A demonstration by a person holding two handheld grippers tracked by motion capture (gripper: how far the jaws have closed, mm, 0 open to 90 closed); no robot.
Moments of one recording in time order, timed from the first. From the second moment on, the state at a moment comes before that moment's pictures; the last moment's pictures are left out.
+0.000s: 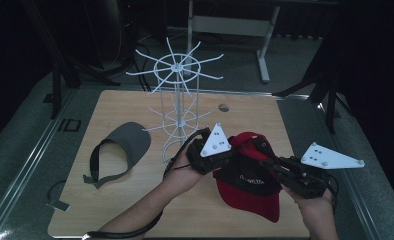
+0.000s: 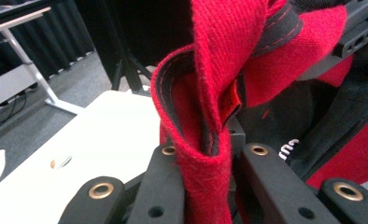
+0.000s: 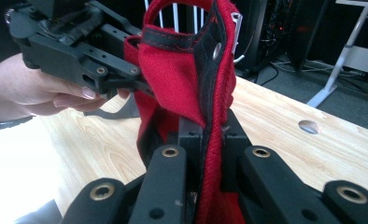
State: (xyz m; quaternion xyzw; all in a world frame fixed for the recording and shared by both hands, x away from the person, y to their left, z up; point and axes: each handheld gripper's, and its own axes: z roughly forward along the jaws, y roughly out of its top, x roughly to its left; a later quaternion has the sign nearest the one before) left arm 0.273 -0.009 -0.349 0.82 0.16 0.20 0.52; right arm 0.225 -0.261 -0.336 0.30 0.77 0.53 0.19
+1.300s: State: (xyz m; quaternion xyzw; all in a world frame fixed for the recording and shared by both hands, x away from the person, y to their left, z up) left arm 0.277 0.016 -0.340 0.81 0.07 0.12 0.58; right arm 0.213 -0.270 -0.338 0.25 0.78 0.54 0.19
